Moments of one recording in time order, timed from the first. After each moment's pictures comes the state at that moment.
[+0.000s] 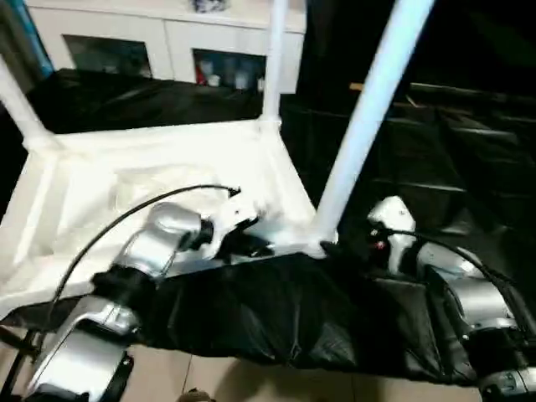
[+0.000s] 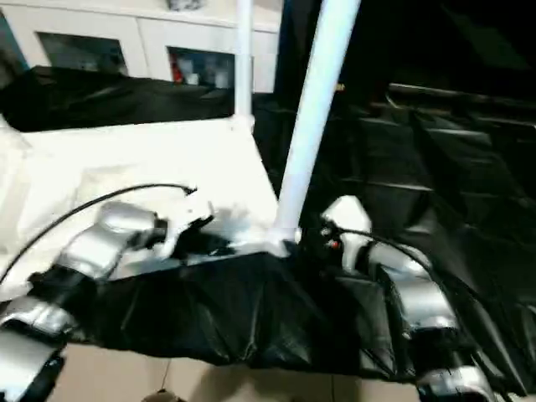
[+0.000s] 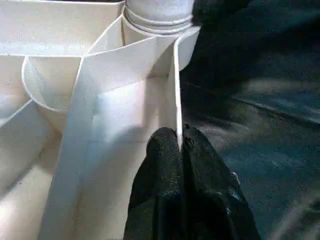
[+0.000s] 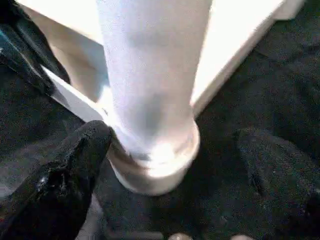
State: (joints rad) left arm -0.64 0.35 -0.31 0.60 0.03 0.19 -1.20; right arm -0.38 -0.39 0.09 0.43 0.16 0.14 0.89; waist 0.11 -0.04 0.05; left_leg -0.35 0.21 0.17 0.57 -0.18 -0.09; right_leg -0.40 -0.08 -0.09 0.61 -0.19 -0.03
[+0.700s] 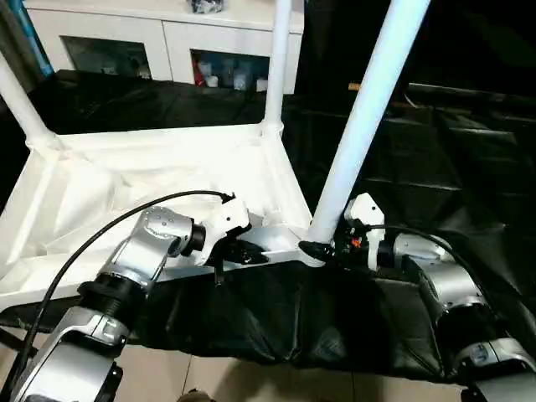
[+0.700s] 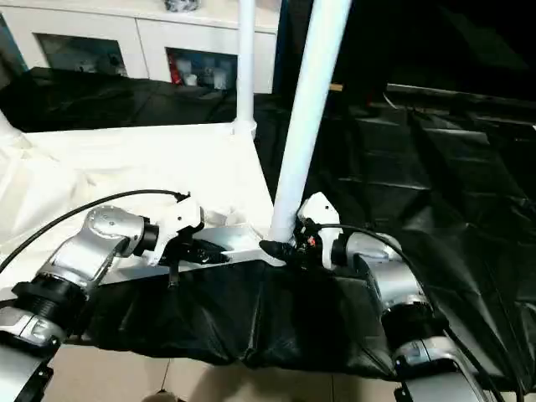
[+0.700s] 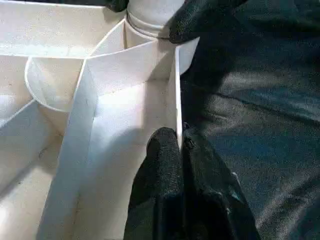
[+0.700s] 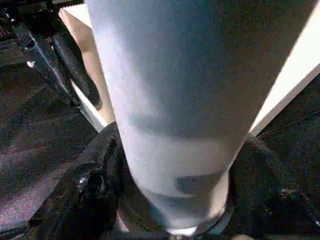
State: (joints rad) left arm -0.59 0.38 -0.28 0.55 0.00 0.18 -1.24; right arm -0.50 -0.32 0.15 0.64 0.16 0.05 1.02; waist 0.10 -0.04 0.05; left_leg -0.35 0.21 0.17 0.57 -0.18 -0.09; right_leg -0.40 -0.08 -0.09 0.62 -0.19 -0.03
